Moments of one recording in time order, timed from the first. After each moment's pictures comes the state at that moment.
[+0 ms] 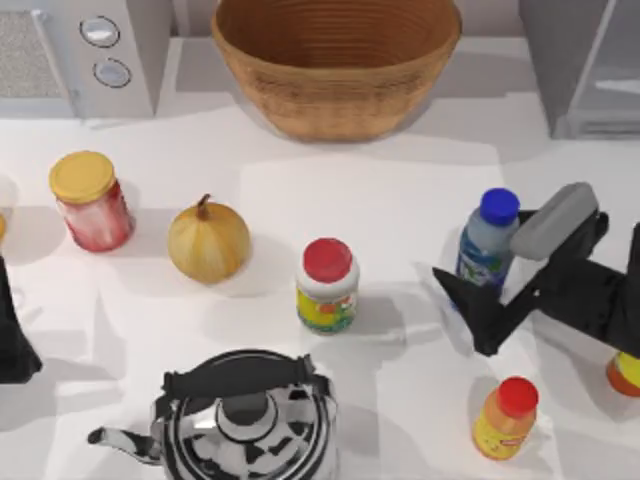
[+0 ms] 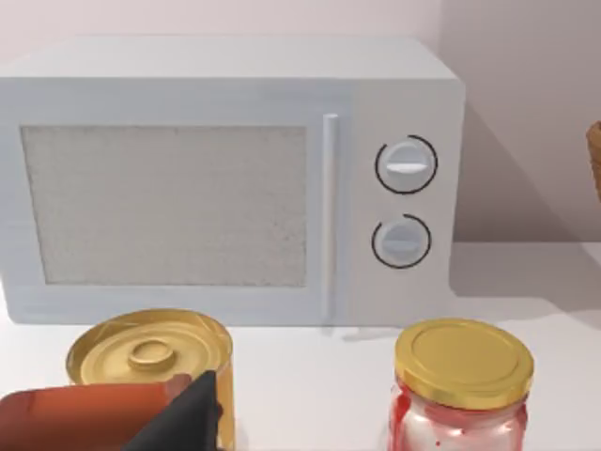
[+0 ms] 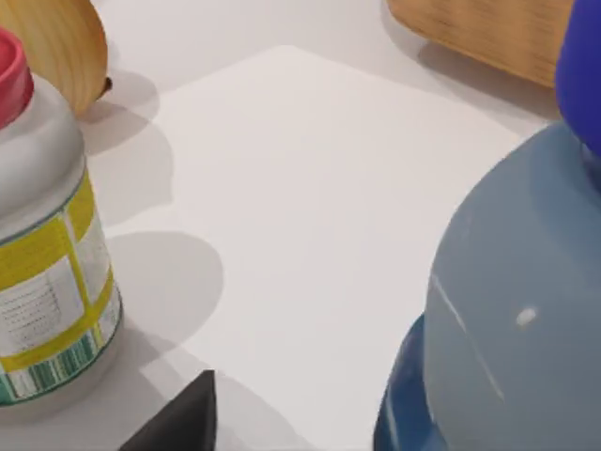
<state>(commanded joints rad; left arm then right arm) 0.00 0.00 0.00 0.00 0.00 0.00 0.31 1.87 0.42 1.12 -0.43 -0.15</state>
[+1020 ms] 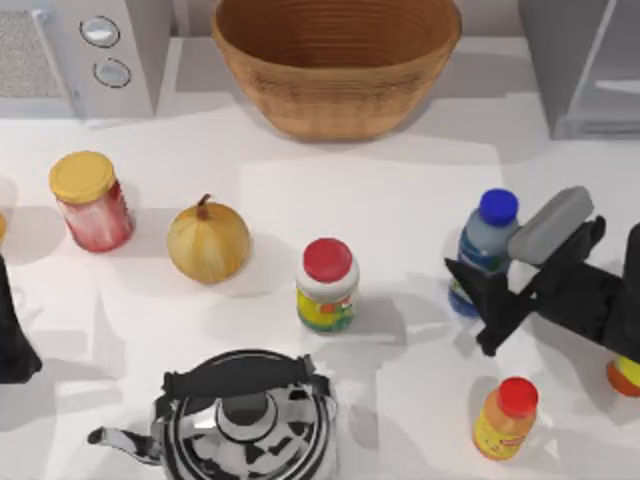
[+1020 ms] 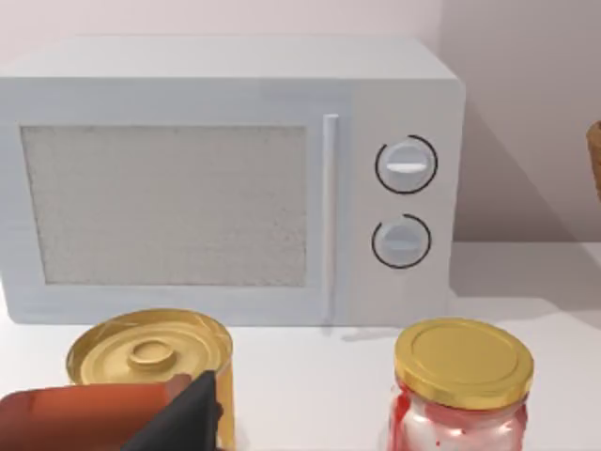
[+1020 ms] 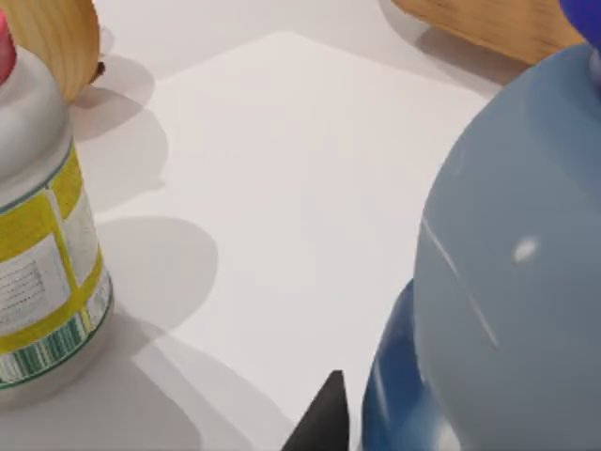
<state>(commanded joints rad) 0.00 0.00 0.00 0.00 0.00 0.00 0.30 1.92 0.42 1.16 -0.43 -0.15</state>
